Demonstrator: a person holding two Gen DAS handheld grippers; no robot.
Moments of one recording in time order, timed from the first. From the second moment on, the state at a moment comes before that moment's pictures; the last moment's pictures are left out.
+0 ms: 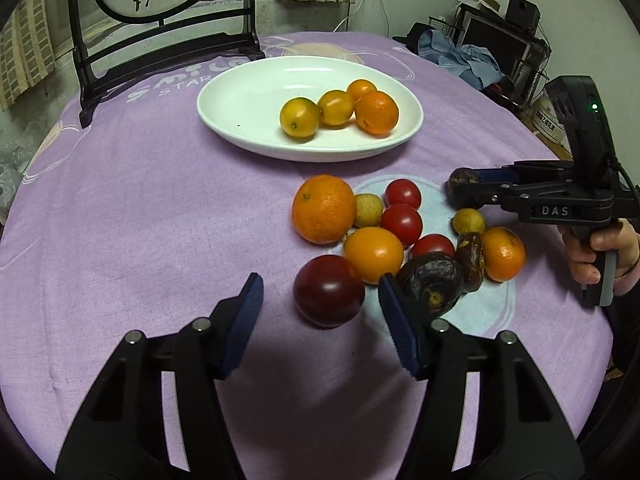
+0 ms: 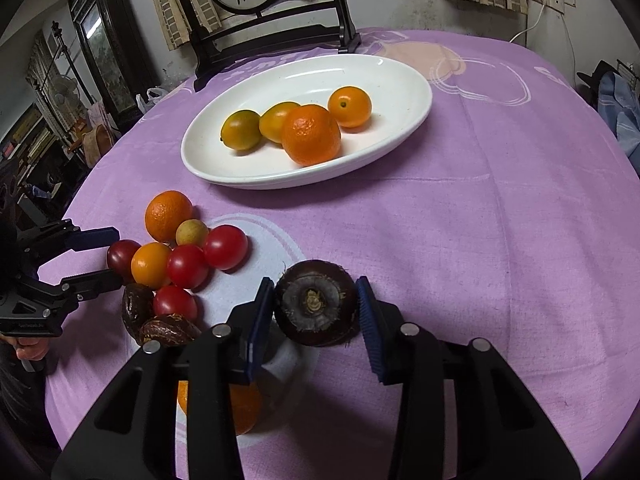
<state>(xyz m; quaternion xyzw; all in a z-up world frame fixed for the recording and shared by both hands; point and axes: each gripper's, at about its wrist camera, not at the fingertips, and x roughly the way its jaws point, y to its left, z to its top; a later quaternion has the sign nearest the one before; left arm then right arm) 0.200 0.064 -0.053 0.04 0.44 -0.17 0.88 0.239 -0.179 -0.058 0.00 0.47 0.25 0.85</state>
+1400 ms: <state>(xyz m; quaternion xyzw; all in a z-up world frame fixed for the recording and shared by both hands) 0.292 0.053 -0.011 -0.02 0.37 -0.06 0.93 0.275 -0.142 -0.015 0.03 0.36 0.27 0.89</state>
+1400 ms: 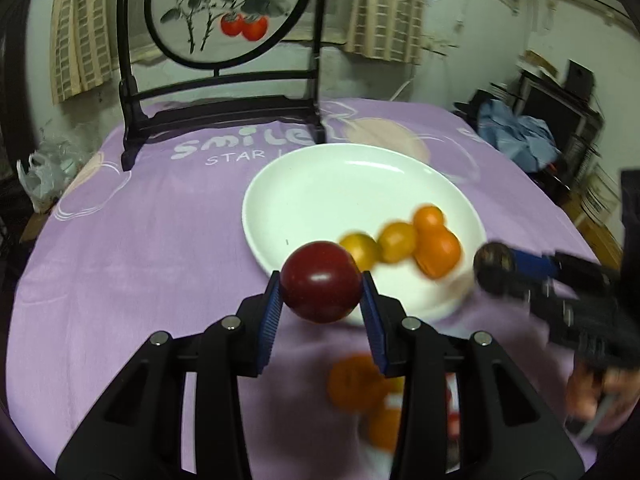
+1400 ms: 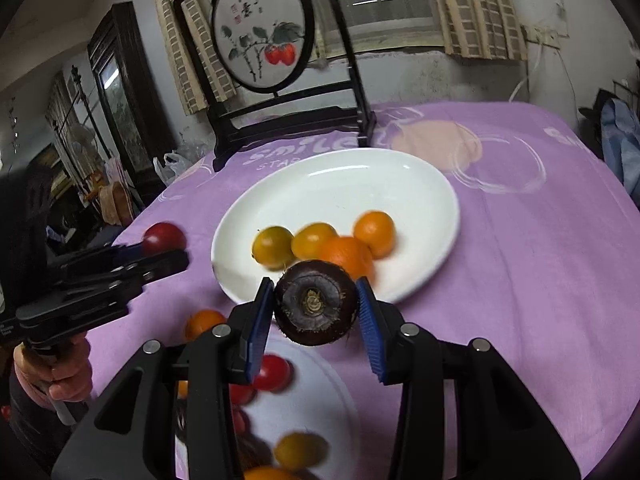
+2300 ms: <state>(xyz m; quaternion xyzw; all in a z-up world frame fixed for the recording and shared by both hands) 0.298 0.060 -0.010 -0.02 0.36 0.00 0.93 0.271 -0.118 -0.008 -0.02 0.36 0.30 0.89</state>
